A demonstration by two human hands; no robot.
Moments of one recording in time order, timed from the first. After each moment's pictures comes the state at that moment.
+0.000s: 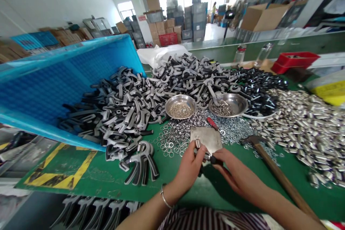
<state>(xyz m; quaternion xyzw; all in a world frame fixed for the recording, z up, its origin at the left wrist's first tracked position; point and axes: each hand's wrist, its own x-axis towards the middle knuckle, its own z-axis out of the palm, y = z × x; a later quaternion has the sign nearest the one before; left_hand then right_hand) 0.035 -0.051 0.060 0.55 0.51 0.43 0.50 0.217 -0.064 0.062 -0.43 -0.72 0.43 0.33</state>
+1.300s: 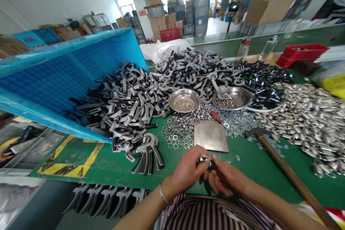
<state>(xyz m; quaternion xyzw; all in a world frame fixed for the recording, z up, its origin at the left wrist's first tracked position) 0.002 -0.082 0.046 0.70 0.42 0.39 0.42 0.184 -0.090 0.036 -0.42 -0.57 0.68 0.17</state>
